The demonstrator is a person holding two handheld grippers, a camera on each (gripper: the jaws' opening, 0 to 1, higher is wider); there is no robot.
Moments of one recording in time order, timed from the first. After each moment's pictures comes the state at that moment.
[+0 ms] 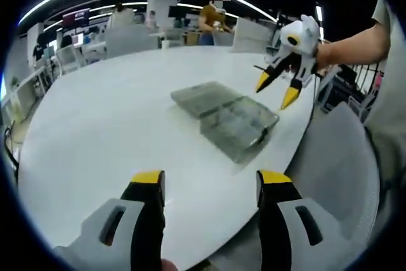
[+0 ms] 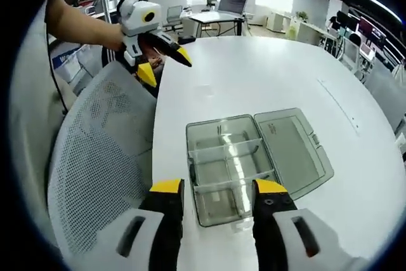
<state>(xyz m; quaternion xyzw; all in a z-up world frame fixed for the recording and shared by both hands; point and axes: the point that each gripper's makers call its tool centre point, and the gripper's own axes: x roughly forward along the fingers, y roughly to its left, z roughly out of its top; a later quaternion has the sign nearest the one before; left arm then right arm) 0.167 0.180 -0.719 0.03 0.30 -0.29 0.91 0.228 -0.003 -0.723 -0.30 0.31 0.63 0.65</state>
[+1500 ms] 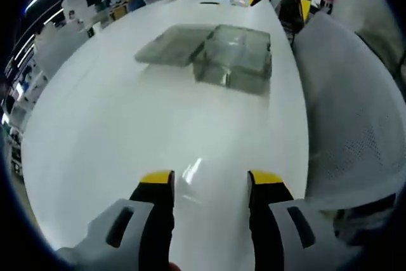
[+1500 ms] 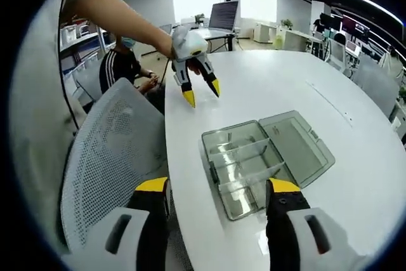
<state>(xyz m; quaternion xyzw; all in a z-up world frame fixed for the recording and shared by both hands) 0.209 0.222 -0.798 0.25 0.39 -0.46 0.76 0.199 -0.013 -0.708 -0.24 0.30 0.62 0.69</state>
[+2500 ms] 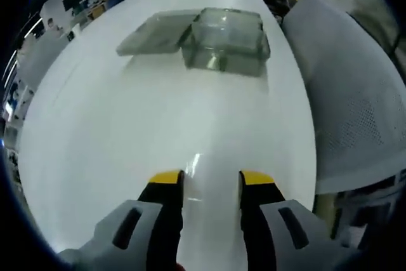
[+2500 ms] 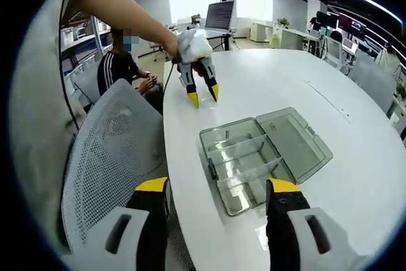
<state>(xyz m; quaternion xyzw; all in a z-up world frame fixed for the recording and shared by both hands) 0.214 0.226 -0.812 0.28 0.40 -0.49 0.72 0.202 -0.019 -0.709 -0.24 0.30 0.61 0.69</state>
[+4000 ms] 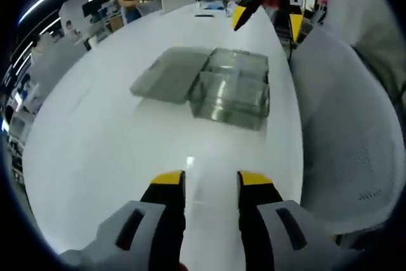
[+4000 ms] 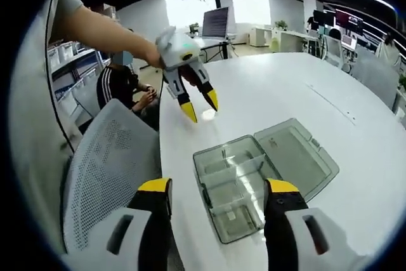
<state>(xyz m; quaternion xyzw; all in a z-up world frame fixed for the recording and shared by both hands) 0.223 0.177 -0.755 0.24 0.35 -0.47 0.77 0.224 0.017 -0.704 -0.19 0.31 0.62 0.69</state>
